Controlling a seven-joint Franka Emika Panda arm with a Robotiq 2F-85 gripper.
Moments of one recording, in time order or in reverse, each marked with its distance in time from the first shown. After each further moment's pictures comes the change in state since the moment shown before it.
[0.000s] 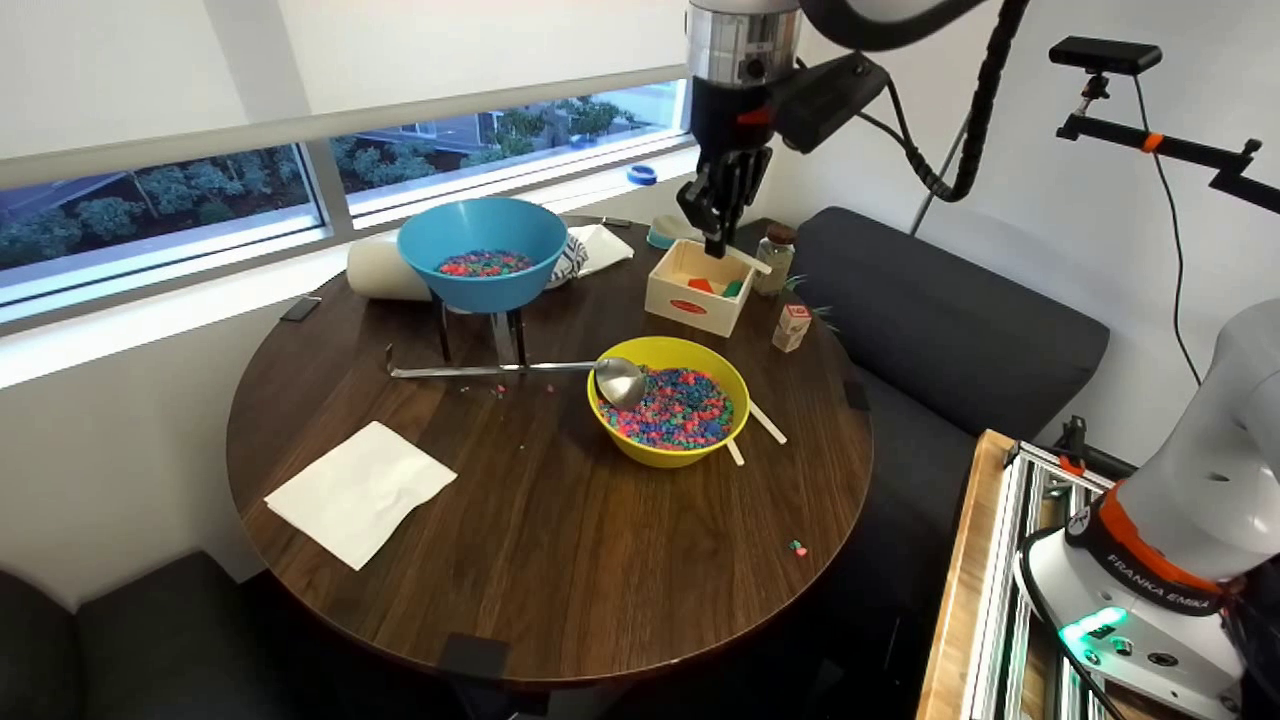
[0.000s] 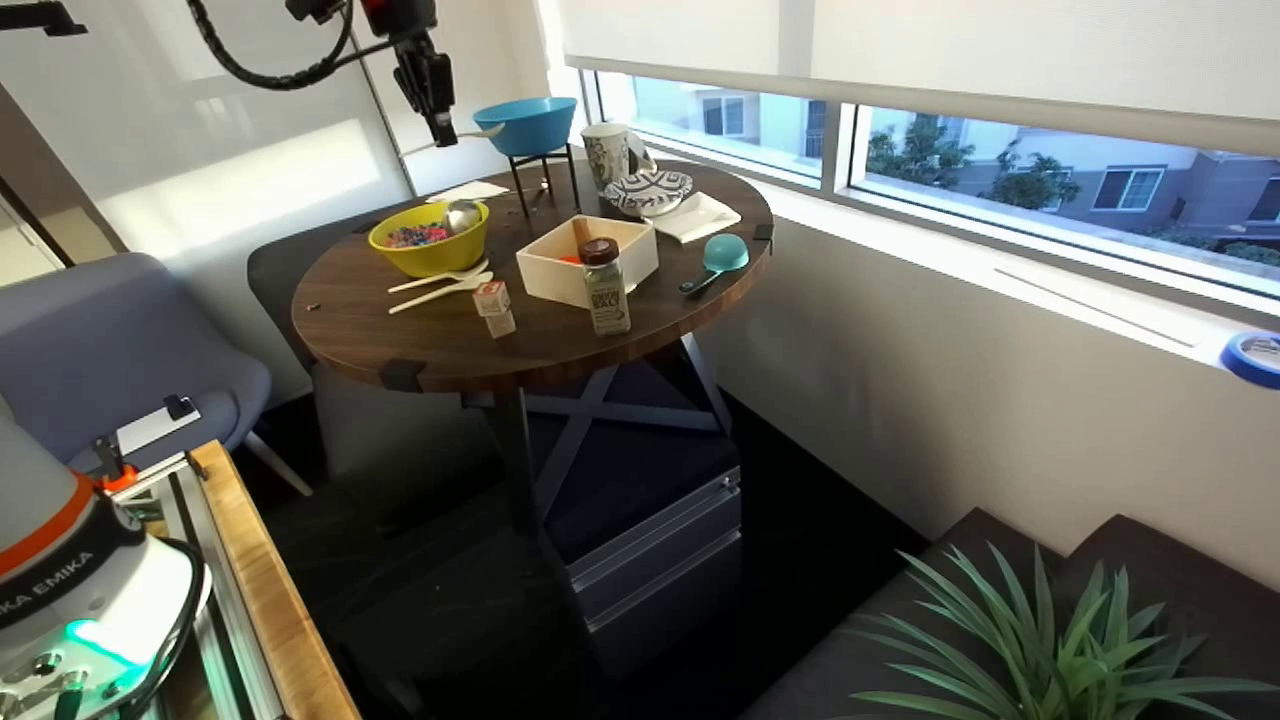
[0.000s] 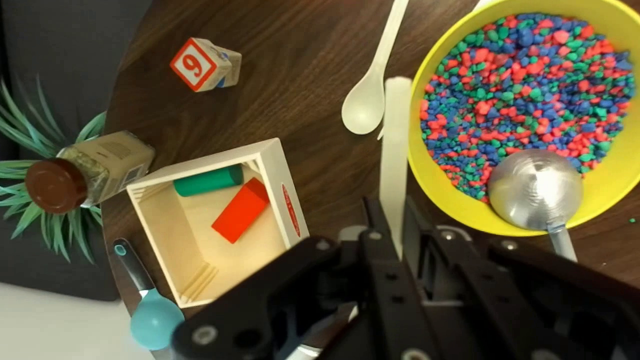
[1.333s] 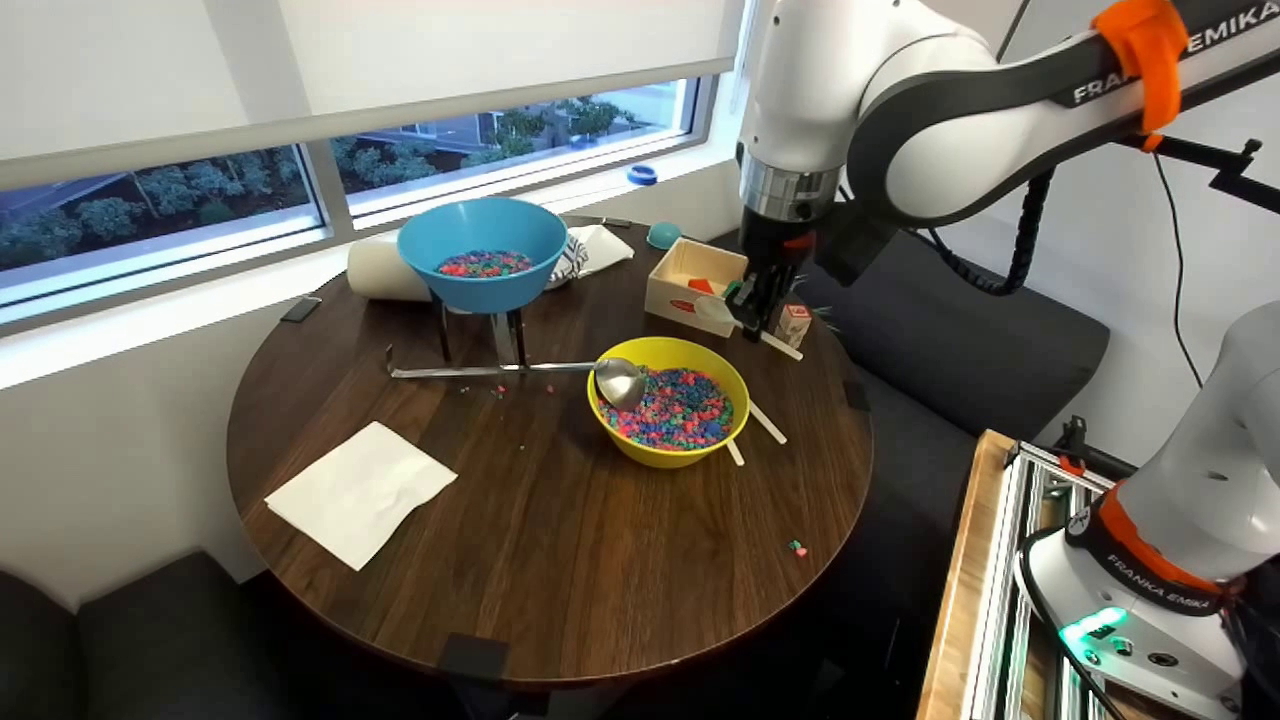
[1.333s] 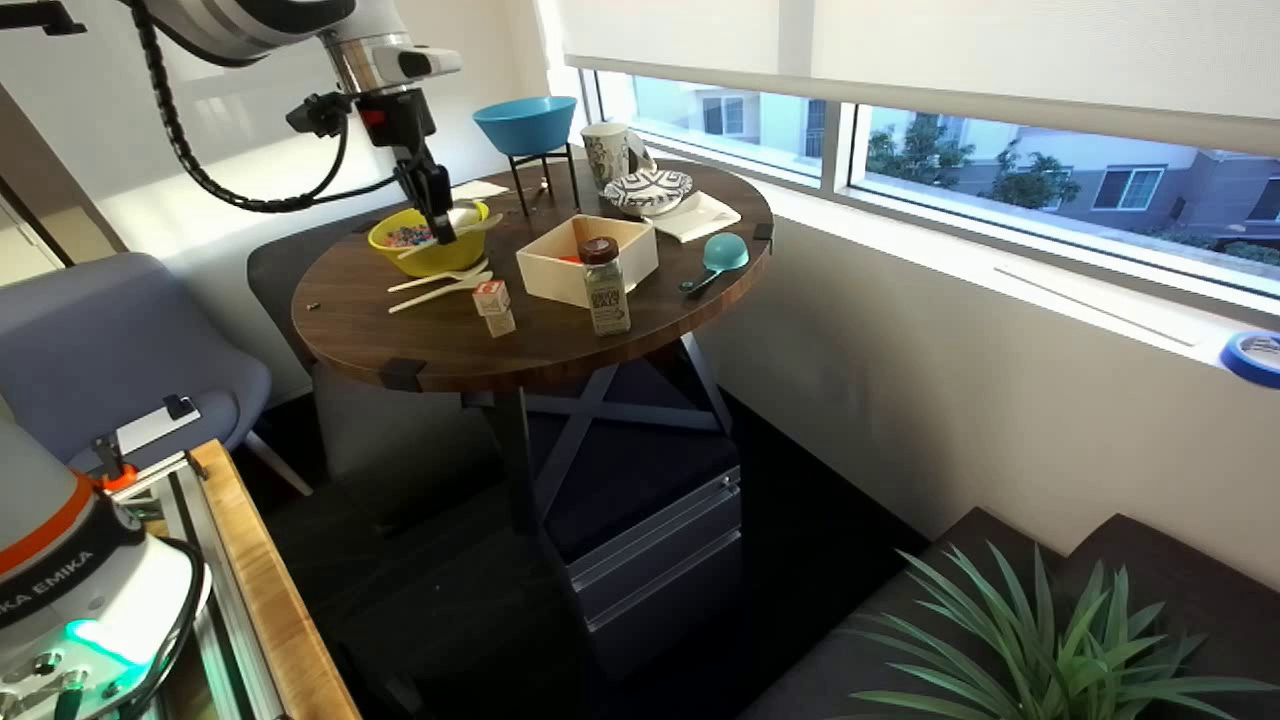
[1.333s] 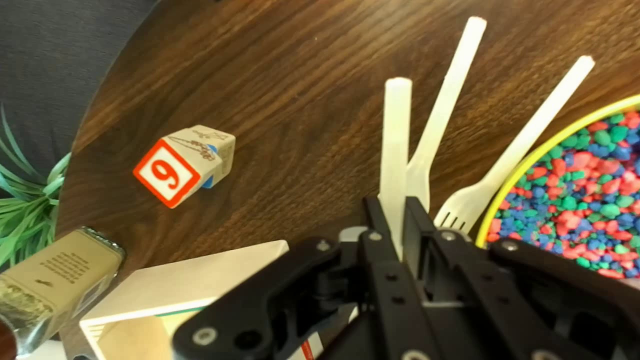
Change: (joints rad) arm -0.049 -0.091 0.001 -0.376 0.007 0.303 -0.013
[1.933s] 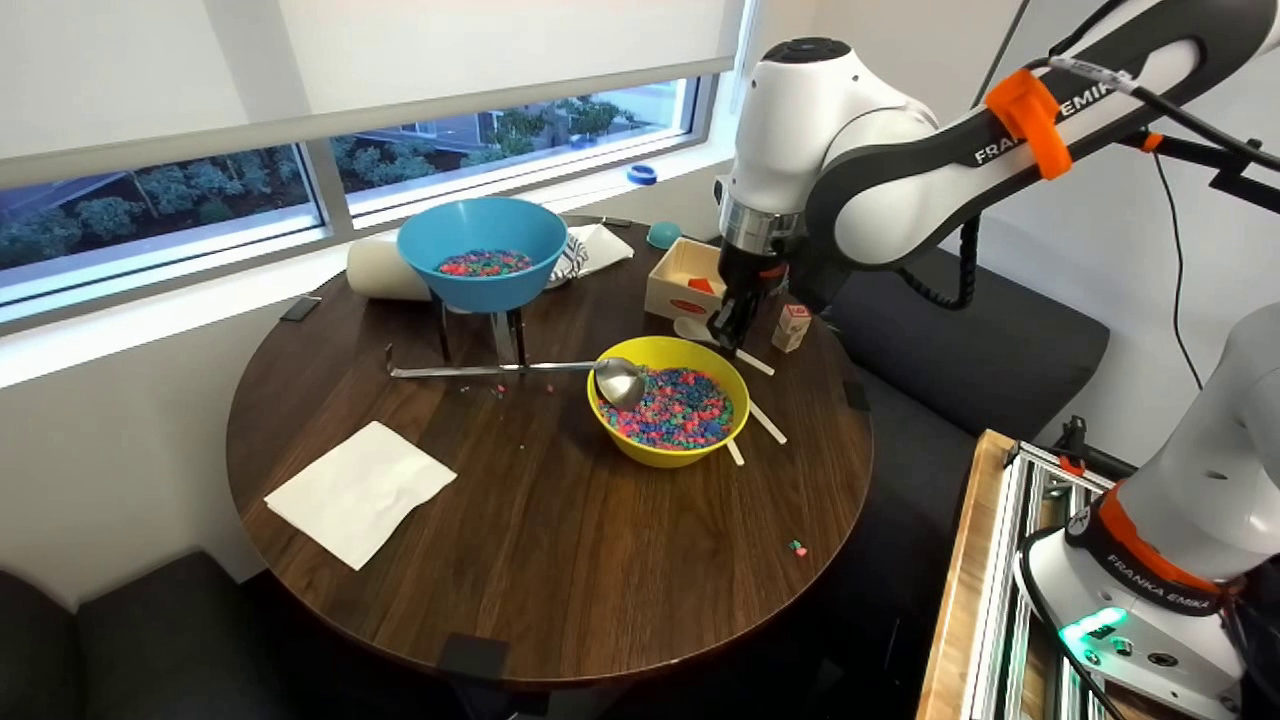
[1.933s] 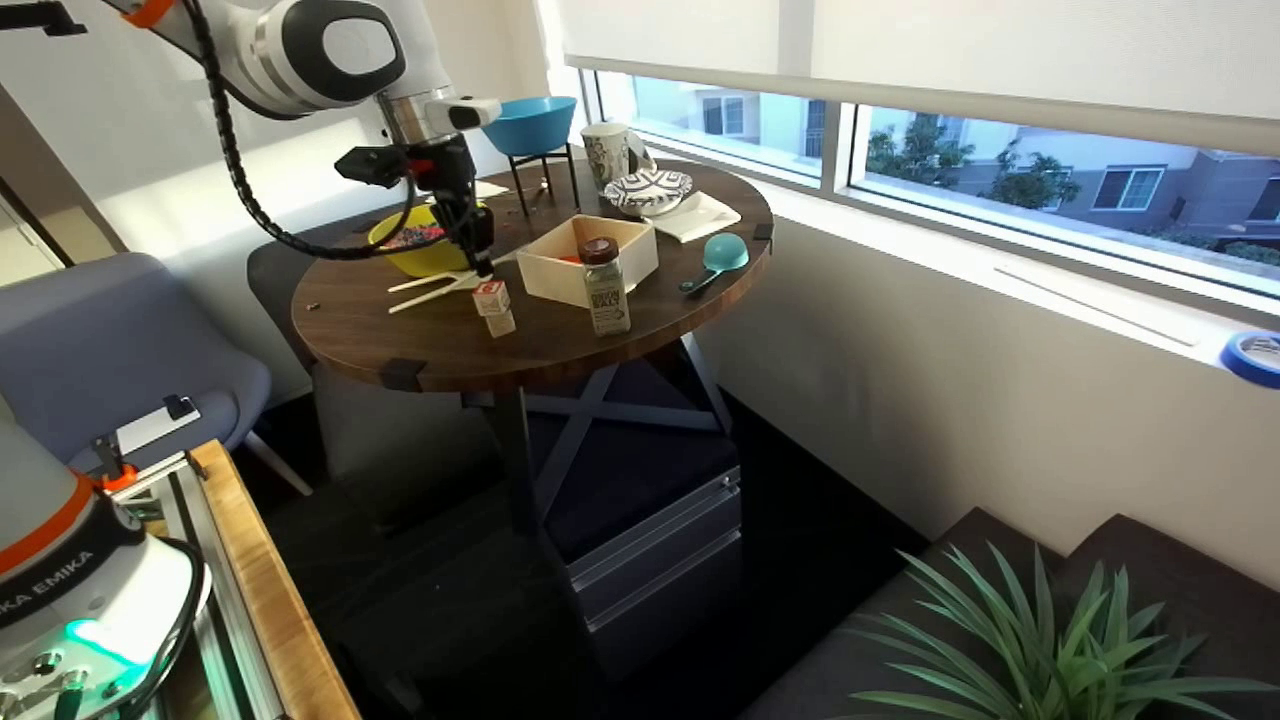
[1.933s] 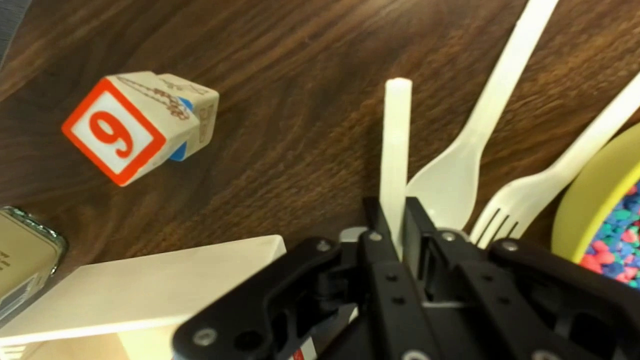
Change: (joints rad) arm -0.031 0.132 -0.032 -0.014 -0.005 0.192 -0.107
